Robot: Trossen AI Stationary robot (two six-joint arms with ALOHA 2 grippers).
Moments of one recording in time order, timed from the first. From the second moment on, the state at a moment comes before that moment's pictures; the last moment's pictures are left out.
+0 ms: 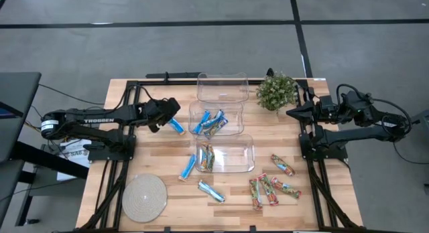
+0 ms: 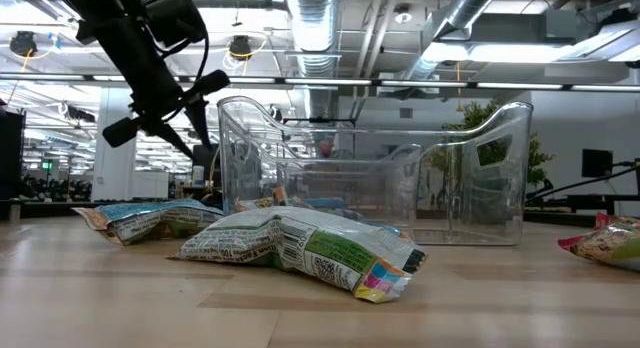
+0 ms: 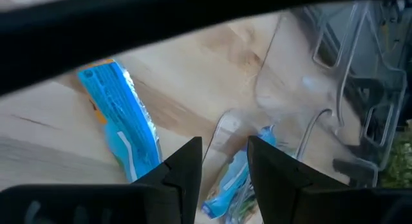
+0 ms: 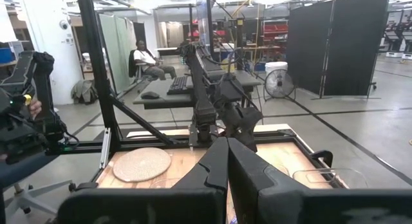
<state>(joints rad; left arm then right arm) 0.31 1.08 0.60 -0.40 -0.31 -1.74 0.00 0.39 0.79 -0.39 0.00 0.00</state>
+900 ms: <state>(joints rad) 0.31 1.08 0.60 -0.47 -0.23 -1.72 0.00 0.39 0.79 -0.39 0.00 0.00</state>
